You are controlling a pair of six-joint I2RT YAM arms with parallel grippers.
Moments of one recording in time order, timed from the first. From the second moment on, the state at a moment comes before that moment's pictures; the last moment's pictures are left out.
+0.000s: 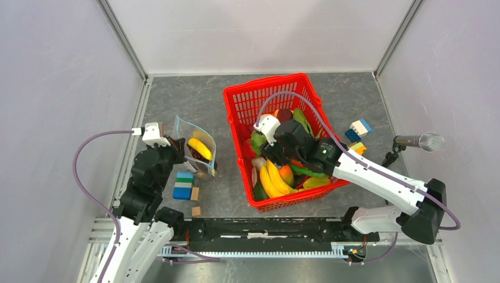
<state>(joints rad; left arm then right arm) -0.32 0.44 0.67 -0.41 -0.23 -0.32 0.95 1.26 1.15 -0.61 0.20 -0.07</state>
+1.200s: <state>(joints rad) -0.32 0.44 0.67 -0.41 -0.22 -0.32 0.81 1.29 1.05 -0.70 0.23 -0.11</state>
